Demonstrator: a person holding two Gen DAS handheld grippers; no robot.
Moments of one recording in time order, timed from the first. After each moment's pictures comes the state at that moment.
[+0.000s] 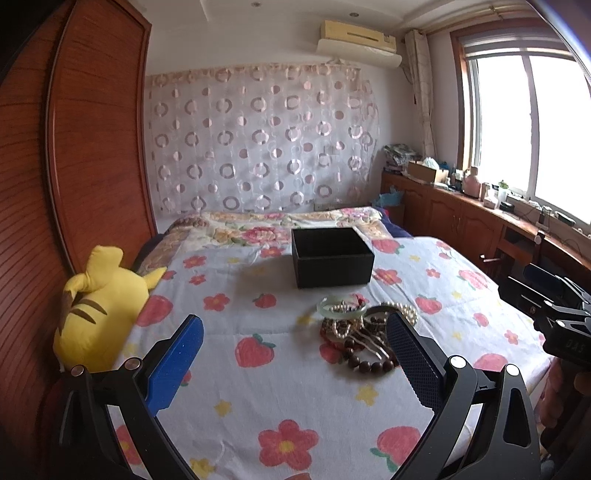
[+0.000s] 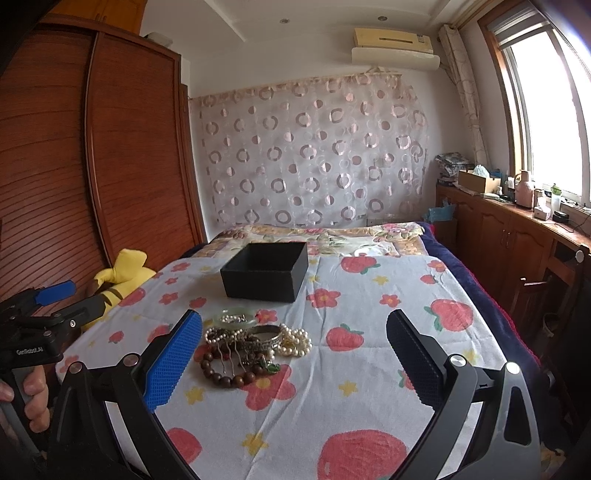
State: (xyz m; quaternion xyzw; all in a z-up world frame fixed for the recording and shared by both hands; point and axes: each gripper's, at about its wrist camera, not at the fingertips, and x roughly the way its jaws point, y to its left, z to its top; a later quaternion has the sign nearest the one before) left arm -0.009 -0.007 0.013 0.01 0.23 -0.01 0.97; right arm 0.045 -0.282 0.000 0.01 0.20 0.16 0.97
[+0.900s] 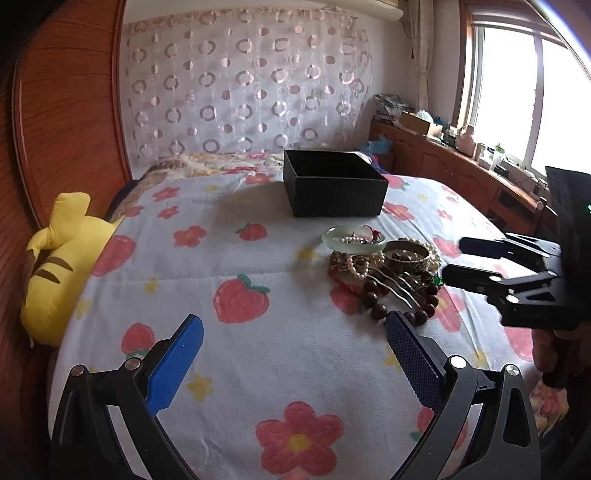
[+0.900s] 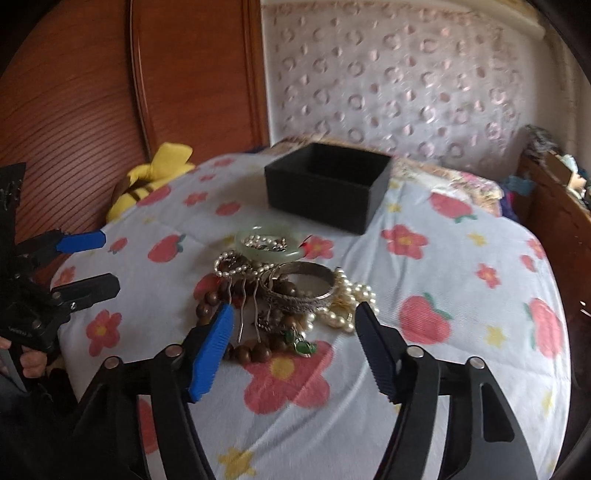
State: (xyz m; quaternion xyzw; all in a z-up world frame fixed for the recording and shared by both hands) left arm 0.057 0.022 -0.076 -0.01 0.34 -0.05 0.94; right arm 0.141 -0.224 -0.064 -0.09 0.36 0.30 0.88
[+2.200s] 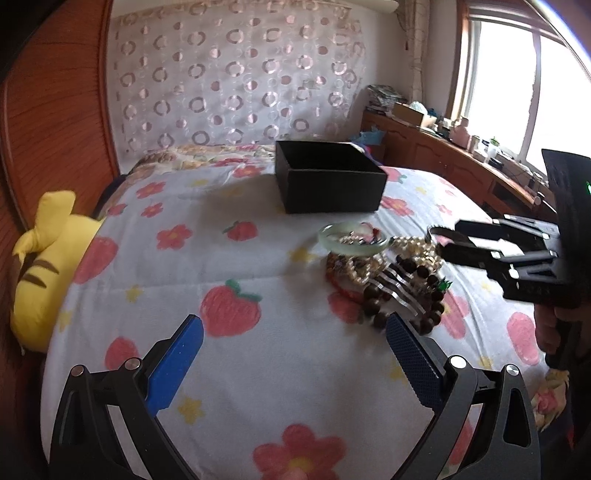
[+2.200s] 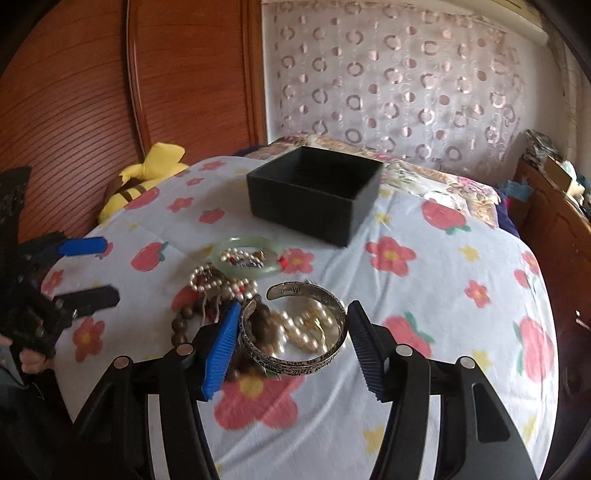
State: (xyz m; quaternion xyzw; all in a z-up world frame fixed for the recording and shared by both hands) left arm 0.081 0.017 -0.079 -0.01 0.36 -0.08 0.93; right arm 0.153 -0.241 -0.057 -0.10 0.35 0.29 0.89
